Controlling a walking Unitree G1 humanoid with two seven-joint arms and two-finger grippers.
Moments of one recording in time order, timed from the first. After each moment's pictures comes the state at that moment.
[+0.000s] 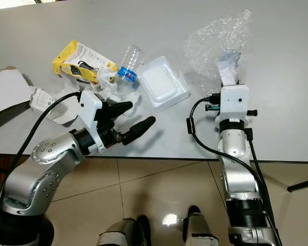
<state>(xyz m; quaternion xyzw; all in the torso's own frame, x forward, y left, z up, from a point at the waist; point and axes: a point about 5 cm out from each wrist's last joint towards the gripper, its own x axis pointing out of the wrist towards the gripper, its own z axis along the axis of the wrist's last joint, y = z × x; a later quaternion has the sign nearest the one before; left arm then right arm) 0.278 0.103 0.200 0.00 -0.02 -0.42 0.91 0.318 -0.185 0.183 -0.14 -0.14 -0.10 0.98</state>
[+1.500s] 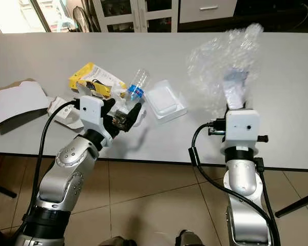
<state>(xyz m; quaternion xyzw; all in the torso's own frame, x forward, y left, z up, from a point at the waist) 0.310 0.110 0.161 -0.03 -0.04 -0.21 0.98 0.254 -0.176 0.181 -0.14 -0.10 -0.09 0.98</state>
